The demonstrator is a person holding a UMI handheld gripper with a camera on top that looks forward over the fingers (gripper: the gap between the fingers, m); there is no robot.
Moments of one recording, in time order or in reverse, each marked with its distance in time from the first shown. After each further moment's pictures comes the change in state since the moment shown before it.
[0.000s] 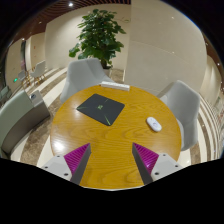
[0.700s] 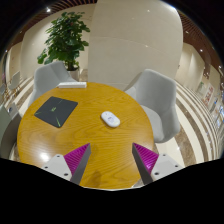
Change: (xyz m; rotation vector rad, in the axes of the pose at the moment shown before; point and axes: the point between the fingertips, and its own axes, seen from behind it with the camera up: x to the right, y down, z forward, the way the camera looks) arm 0.193 0.032 0.038 -0.003 0.242 0.158
